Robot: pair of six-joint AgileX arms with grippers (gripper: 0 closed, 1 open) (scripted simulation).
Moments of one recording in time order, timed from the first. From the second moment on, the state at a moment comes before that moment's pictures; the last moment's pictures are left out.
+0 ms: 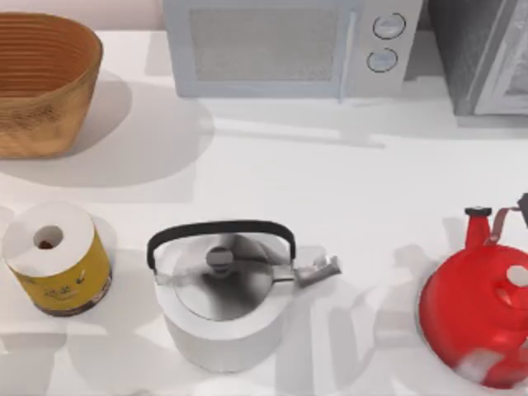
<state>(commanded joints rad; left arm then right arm) -0.16 0.64 0.11 0.44 -0.75 0.06 0.00 0.00 0.00 0.00 0.00 0.00</state>
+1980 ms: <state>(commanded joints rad) 0.03 1.42 0.07 1.38 -0.58 0.03 0.00 0.00 0.00 0.00 0.00 0.00</state>
